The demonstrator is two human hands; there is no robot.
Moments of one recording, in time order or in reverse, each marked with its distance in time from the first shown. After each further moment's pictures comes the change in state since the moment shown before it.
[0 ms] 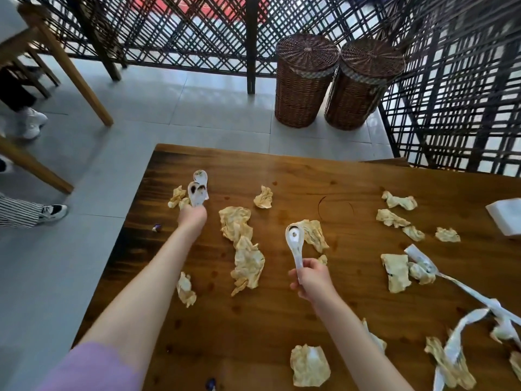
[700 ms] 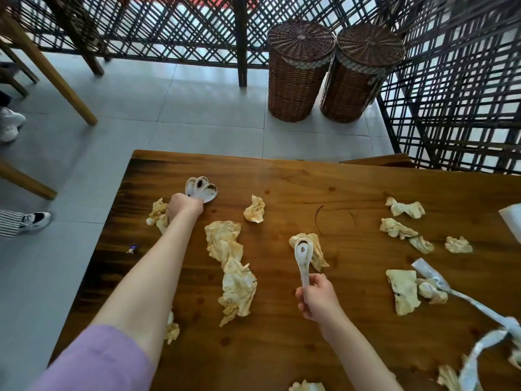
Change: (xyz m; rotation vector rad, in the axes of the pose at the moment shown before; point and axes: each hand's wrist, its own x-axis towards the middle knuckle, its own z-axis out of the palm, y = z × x) left_hand 0.054 0.053 0.038 0.318 0.166 0.035; right_hand 0.040 -0.007 -0.011 -0.065 -0.034 0.070
